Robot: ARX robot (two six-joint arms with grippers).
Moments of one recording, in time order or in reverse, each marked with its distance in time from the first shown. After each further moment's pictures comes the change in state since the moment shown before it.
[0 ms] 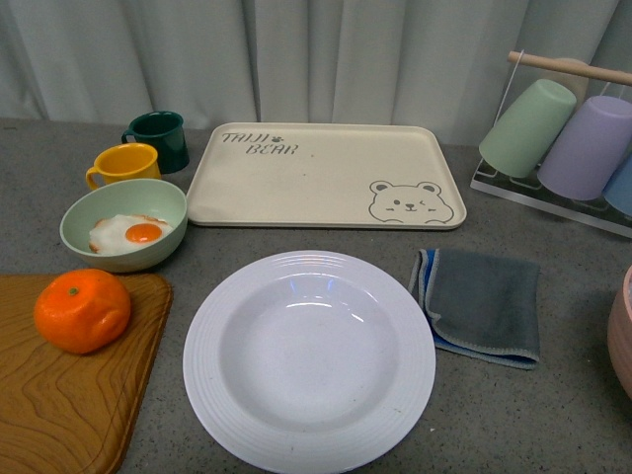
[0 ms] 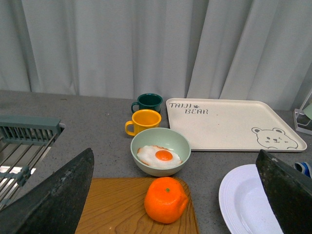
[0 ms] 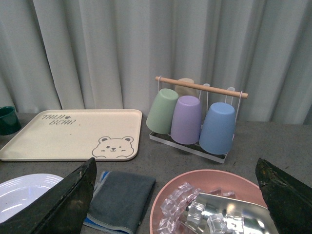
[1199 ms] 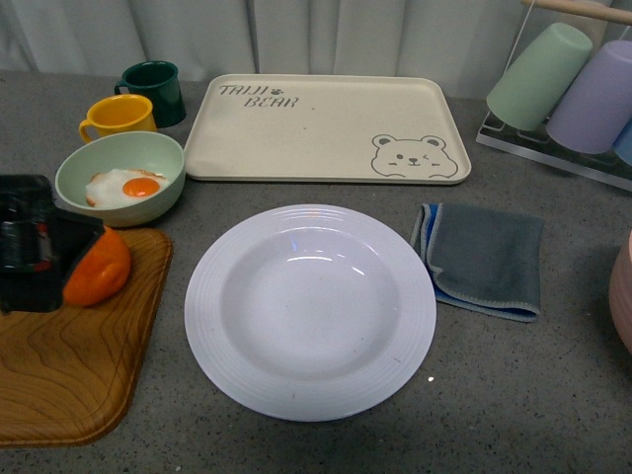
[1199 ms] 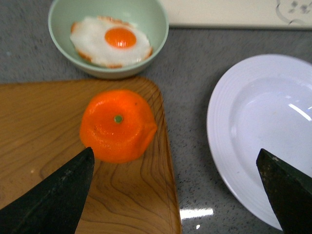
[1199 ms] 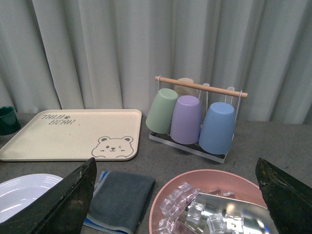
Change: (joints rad) left arm -0.138 1.386 0.337 0.418 0.029 -0.084; right arm 0.000 0.000 0.000 0.000 0.000 0.000
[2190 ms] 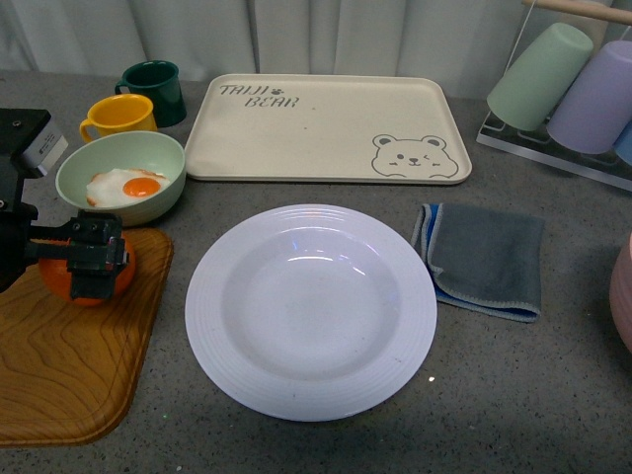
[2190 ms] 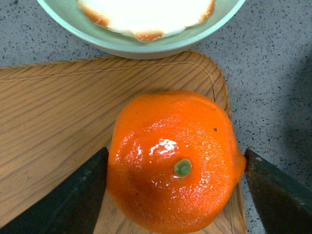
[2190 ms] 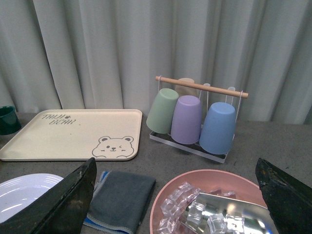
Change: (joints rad) left arm 0.079 0.483 0.284 -0.038 -0.007 0.116; right arm 0.000 0.000 0.000 0.000 0.000 0.000
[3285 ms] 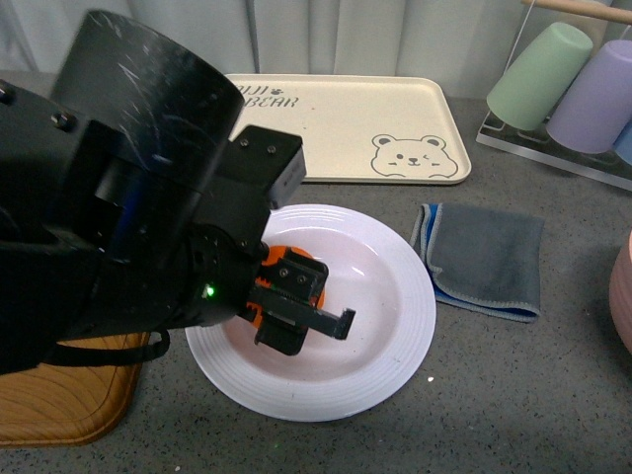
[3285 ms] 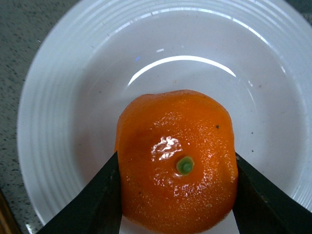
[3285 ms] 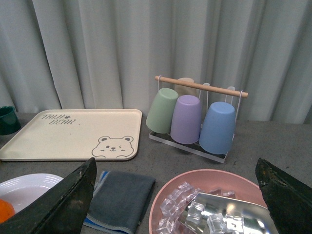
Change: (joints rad) left arm -0.455 0.046 0.090 -0.008 -0.027 -0.078; right arm 0.000 0.000 0.000 0.000 0.000 0.000
